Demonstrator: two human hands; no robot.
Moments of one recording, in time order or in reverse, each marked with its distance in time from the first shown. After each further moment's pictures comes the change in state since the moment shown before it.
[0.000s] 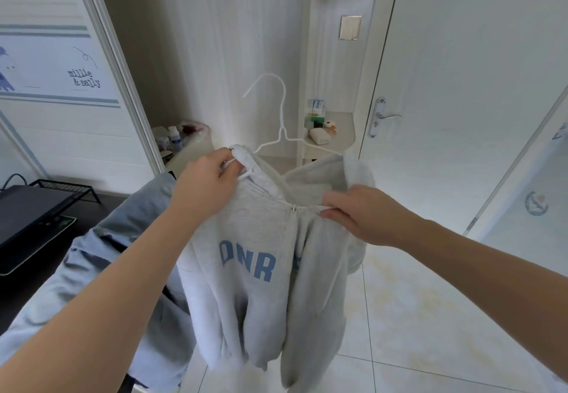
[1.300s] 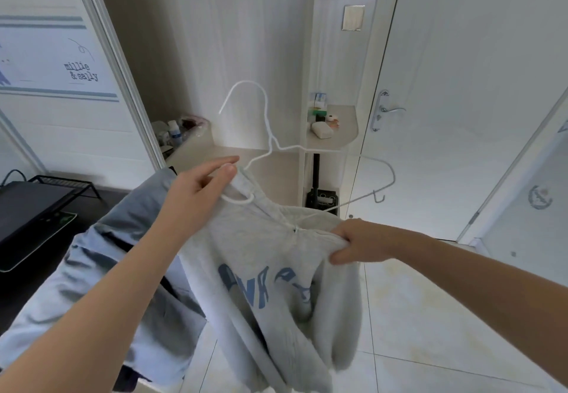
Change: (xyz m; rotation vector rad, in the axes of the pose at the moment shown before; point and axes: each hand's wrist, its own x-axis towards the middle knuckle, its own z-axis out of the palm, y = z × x) left_hand -0.025 -0.033 -0.002 -0.394 -0.026 0.039; right_hand -0.005 0.012 0.059 0.393 -0.564 0.415
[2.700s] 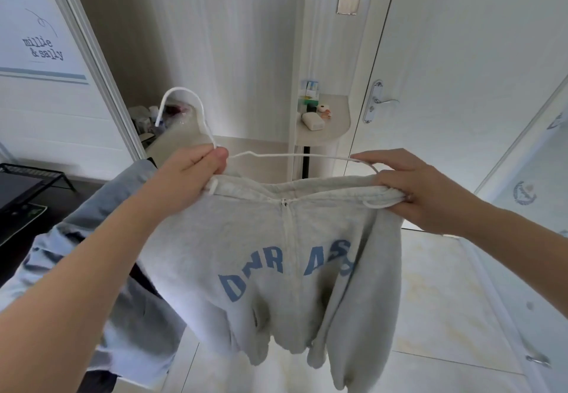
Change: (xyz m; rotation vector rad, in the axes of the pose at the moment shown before) left_hand 0.045 0.007 0.011 0.079 -0.198 -0.019; right_hand -0.065 0.027 -0.089 -0.267 0.553 -0.426
